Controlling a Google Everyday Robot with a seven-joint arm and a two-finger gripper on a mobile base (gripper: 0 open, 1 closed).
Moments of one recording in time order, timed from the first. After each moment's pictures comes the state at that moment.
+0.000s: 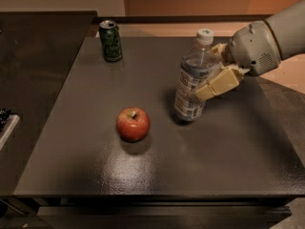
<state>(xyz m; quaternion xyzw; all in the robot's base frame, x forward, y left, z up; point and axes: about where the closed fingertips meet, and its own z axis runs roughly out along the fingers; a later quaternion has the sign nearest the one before) 0.484 -0.106 0.947 -0.61 0.65 0.29 0.34</state>
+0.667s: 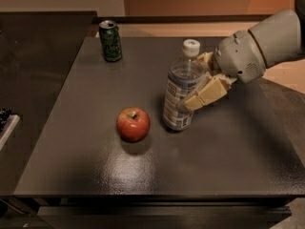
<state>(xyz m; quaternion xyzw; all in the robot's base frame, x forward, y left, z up) 0.467 -0.078 0.934 -0.63 0.63 0.31 0.33</state>
